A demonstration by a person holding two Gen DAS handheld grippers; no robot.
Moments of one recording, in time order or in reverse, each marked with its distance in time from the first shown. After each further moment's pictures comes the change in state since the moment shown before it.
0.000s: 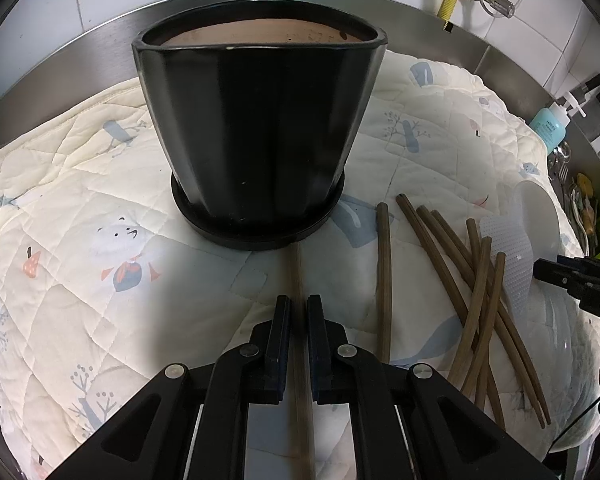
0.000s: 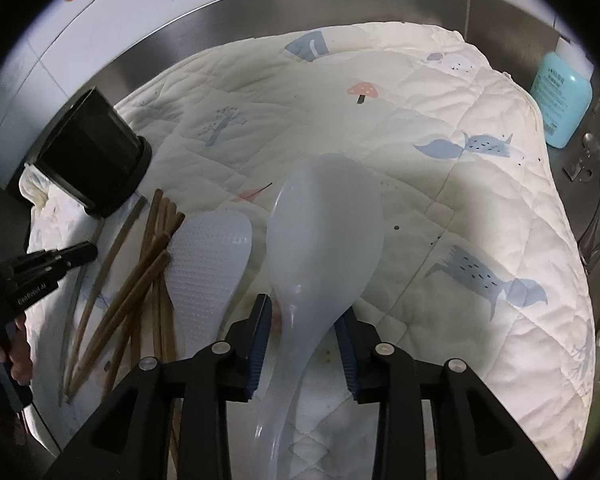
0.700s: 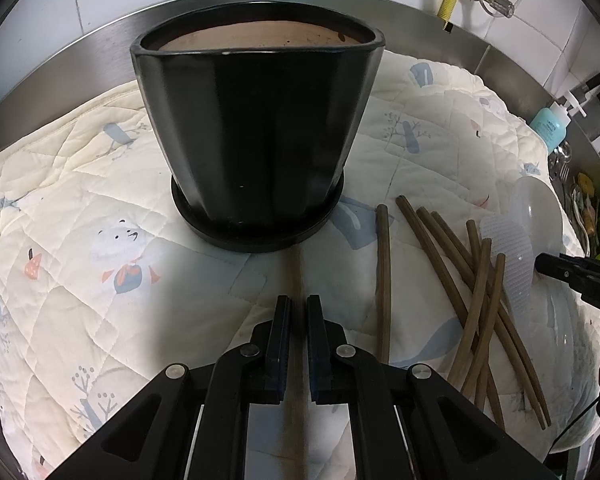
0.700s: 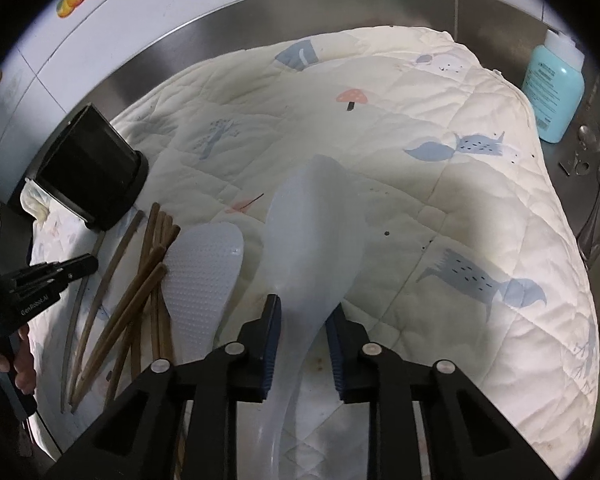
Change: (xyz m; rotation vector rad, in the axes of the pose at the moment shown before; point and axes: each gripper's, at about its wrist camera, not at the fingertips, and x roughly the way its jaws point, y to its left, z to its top) left arm 0.000 0.000 0.001 0.000 -0.005 -0.001; right arm -0.006 -0.007 -0.002 0.044 -0.045 0.026
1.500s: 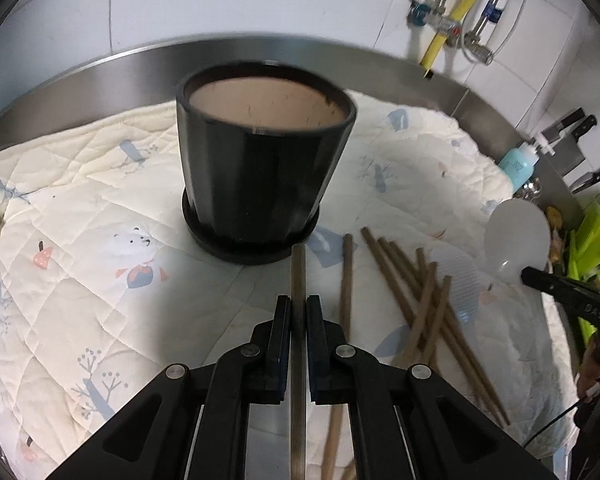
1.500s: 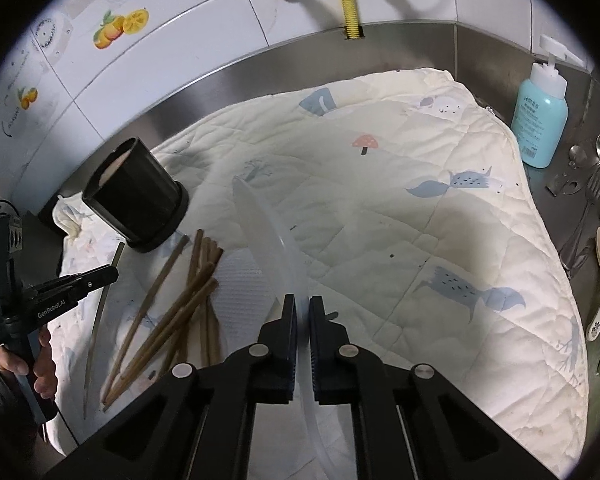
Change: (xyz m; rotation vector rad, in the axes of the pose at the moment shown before) left arm -0.058 0.007 -0.009 -0.063 -0.117 -0.100; right arm -0.039 0.013 -0.009 -0.028 -0.136 0.031
